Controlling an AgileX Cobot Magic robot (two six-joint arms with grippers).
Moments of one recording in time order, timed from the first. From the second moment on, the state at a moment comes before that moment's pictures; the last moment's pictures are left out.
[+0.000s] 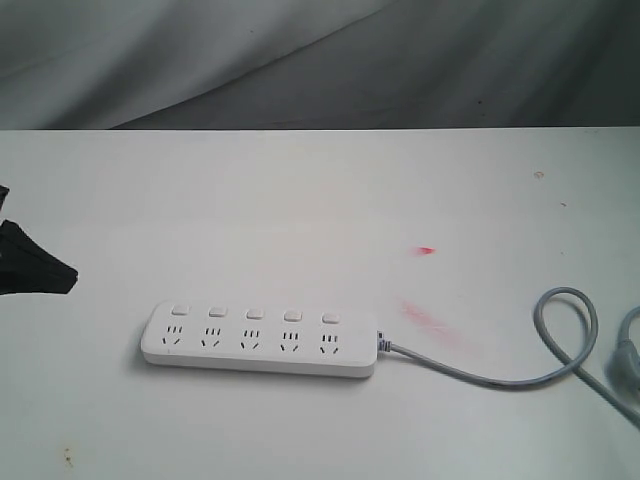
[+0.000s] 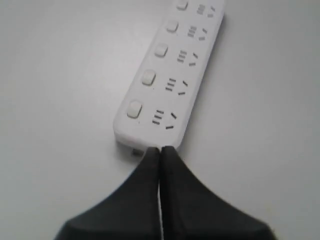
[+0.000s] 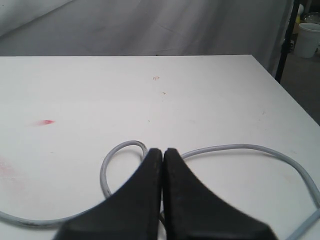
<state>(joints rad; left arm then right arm) 0.45 1.70 -0.94 -0.91 1.22 2.09 -0.10 0.01 0.00 -0.01 0.35 -0.01</state>
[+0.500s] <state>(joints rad) 0.35 1.93 -1.24 -0.64 1.21 2.09 -0.10 0.01 0.00 -0.01 0.35 -0.01</state>
